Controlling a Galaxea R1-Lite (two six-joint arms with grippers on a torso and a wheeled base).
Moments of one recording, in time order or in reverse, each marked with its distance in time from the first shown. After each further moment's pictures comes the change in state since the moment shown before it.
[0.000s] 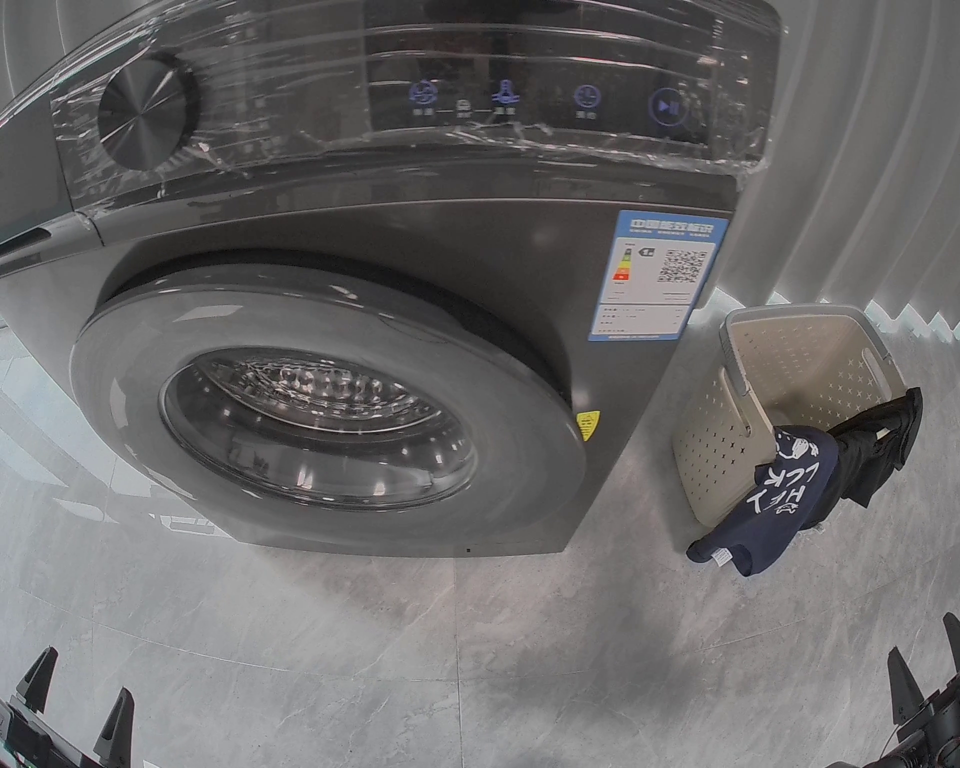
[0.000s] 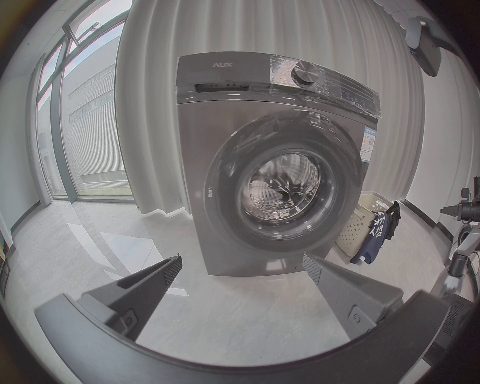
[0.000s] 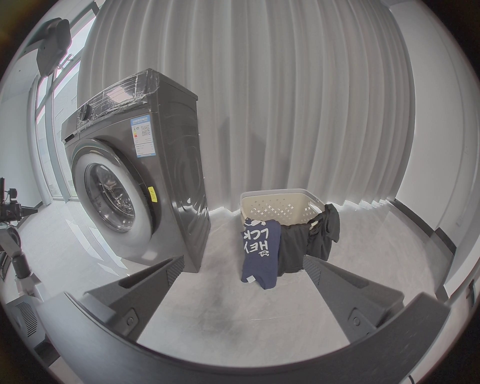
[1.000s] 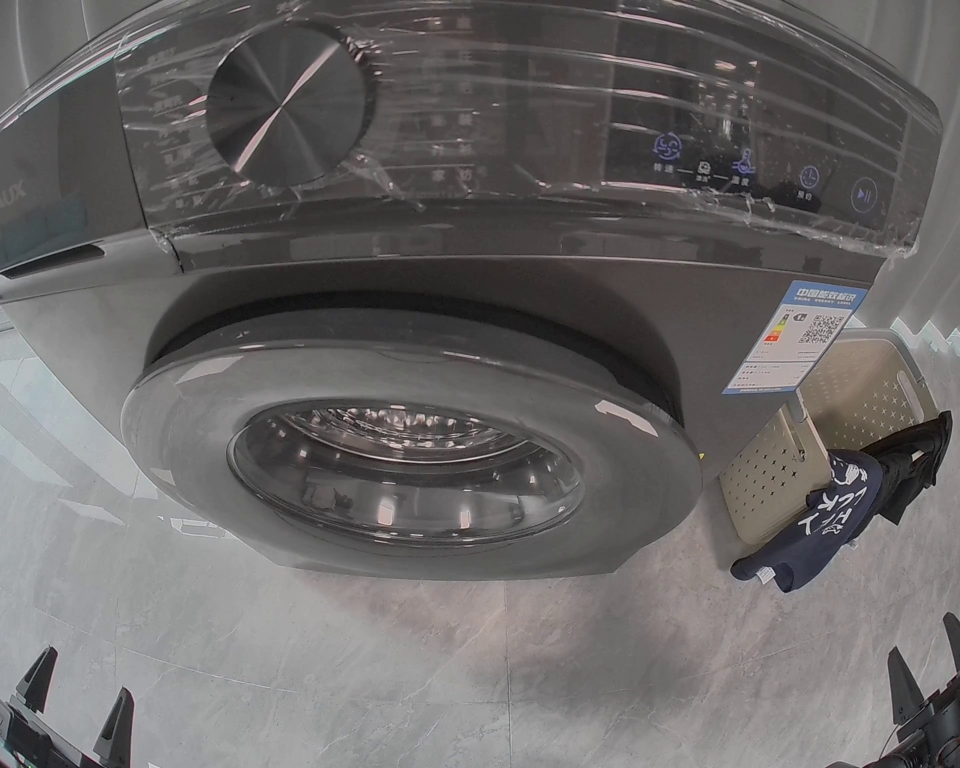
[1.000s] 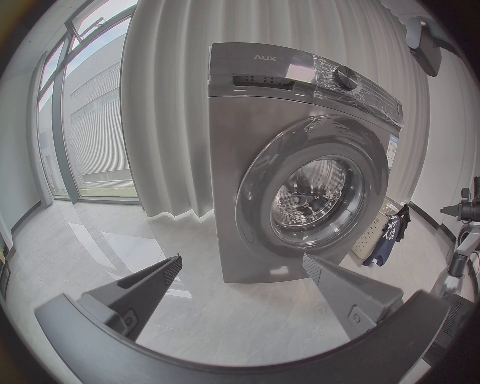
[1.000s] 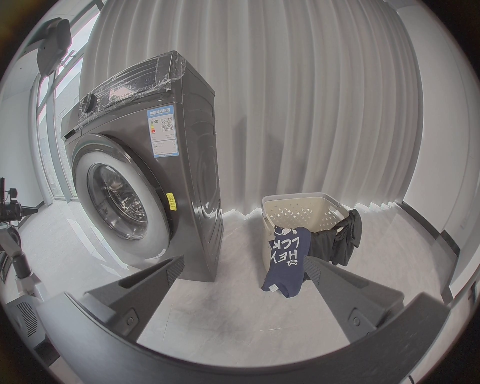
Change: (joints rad) left arm 0.000 0.000 0.000 0.000 0.002 0.000; right arm 0.000 0.000 0.000 0.000 0.000 0.000
